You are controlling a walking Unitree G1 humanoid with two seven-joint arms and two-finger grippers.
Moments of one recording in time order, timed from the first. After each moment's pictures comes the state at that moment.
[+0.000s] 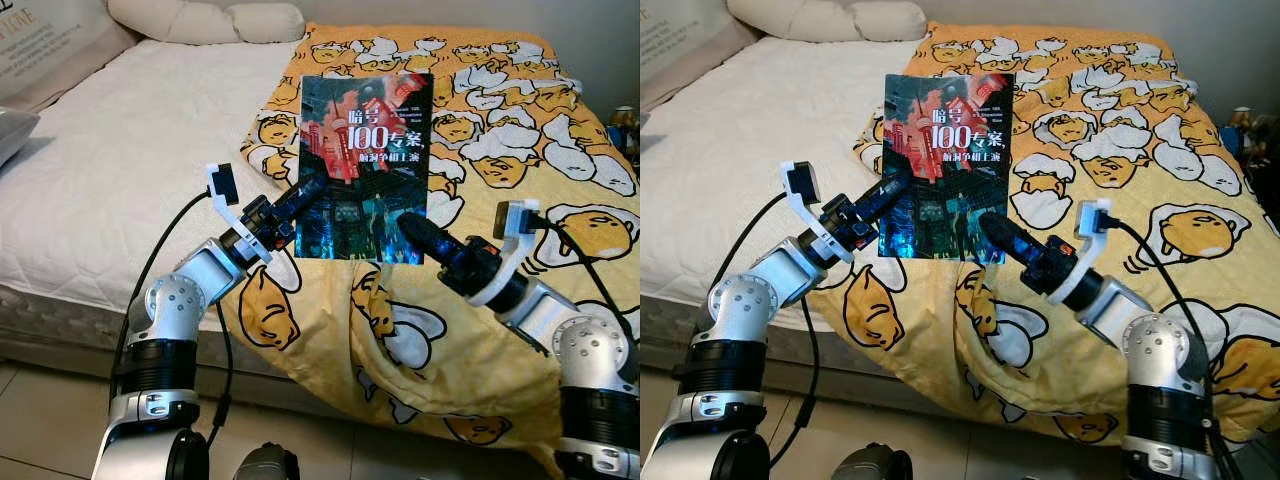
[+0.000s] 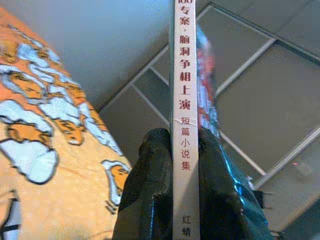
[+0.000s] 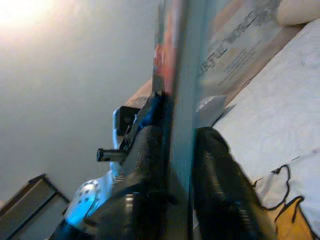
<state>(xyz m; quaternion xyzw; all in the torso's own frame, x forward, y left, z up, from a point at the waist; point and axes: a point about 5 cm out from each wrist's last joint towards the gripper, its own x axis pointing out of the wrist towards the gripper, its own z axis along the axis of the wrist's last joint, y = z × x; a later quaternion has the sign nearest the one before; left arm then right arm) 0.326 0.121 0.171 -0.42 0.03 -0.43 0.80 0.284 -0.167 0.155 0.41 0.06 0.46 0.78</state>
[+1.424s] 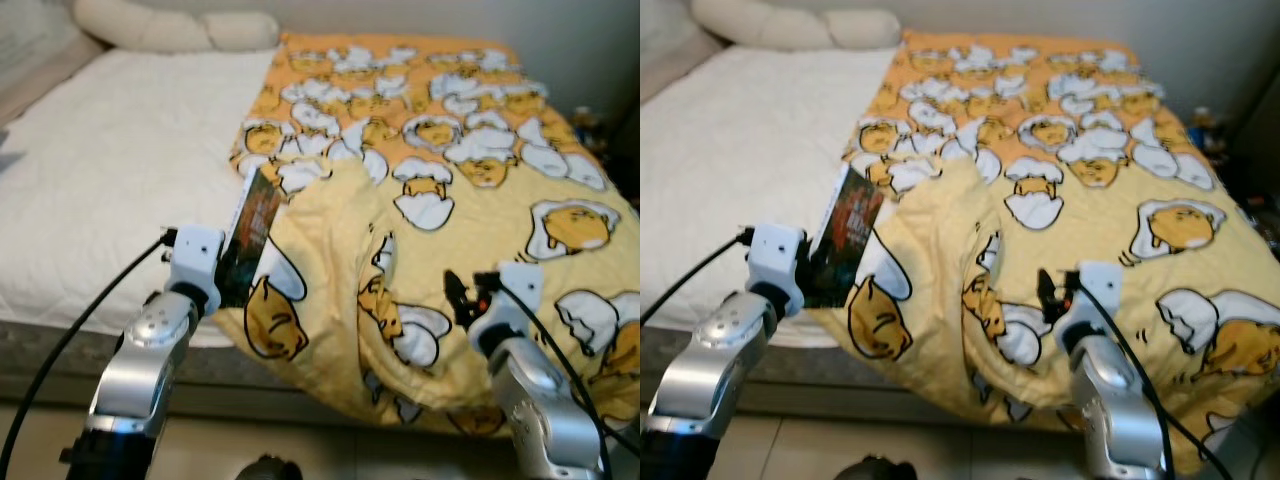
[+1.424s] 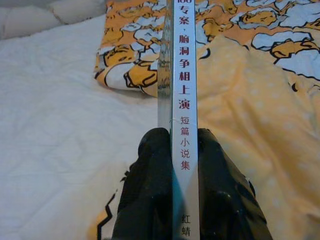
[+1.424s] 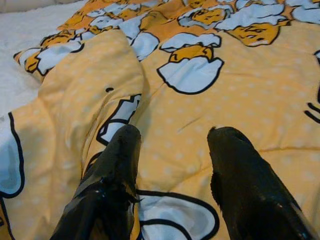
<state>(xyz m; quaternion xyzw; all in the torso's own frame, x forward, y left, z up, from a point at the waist) 0.286 0.176 0.120 0.09 0.10 -0.11 0.99 0.254 -0.185 0.088 0.07 0.13 0.00 0.99</state>
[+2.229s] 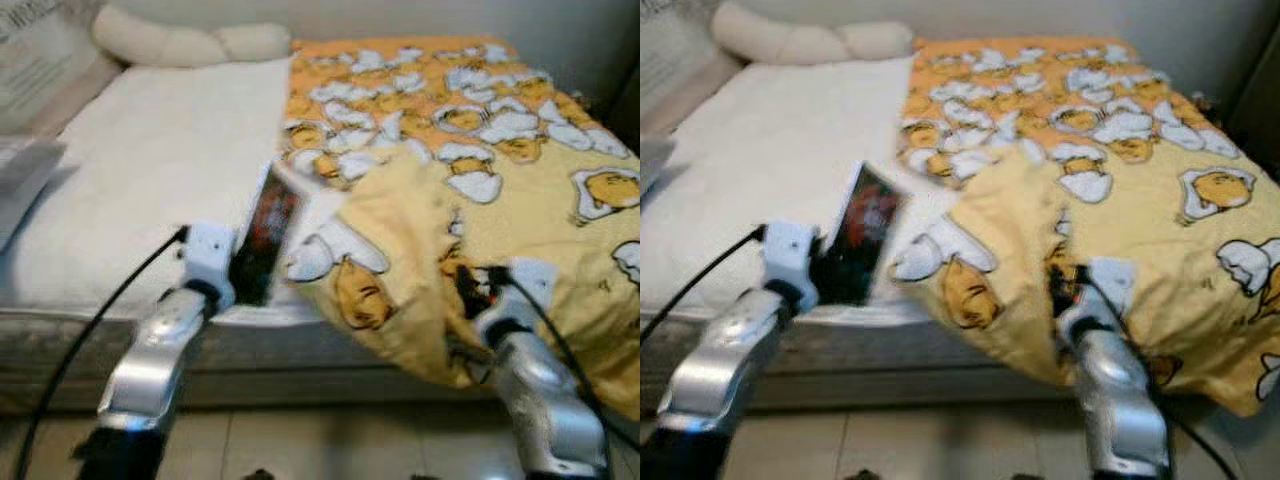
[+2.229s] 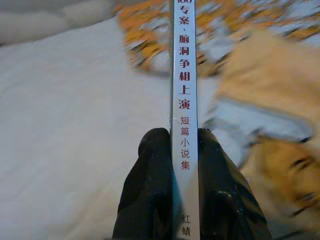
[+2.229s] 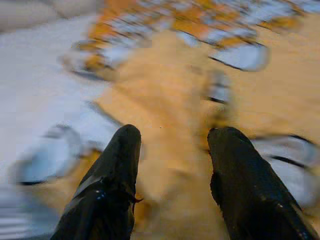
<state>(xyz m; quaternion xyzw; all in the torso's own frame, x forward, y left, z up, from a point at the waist) 0.286 0.174 0.118 0.08 0.10 -0.11 0.99 0.262 -0.180 0.097 0.07 0.11 -0.02 0.99</state>
